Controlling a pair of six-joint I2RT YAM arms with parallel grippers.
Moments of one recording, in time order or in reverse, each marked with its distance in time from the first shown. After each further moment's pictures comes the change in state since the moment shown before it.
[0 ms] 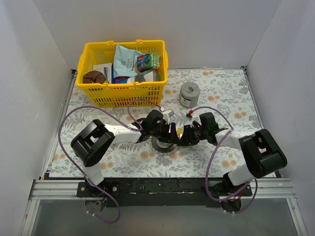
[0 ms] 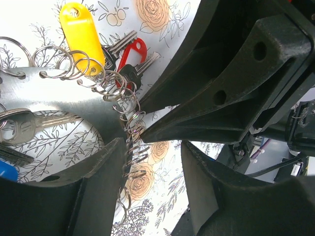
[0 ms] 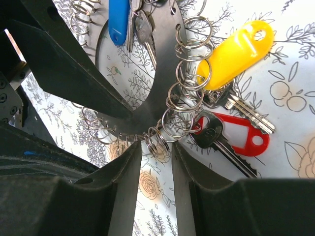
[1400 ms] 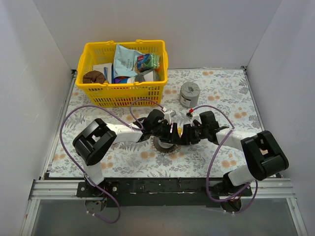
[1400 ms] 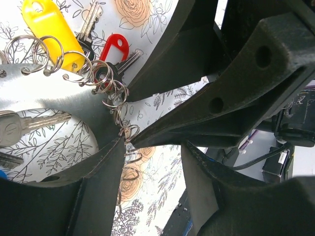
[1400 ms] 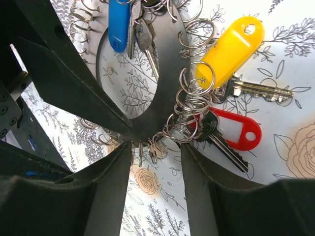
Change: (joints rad) left arm 0.000 0.024 0.023 0.006 0.076 -0.010; right arm 0.000 -0.016 0.040 -0.091 0.032 -0.021
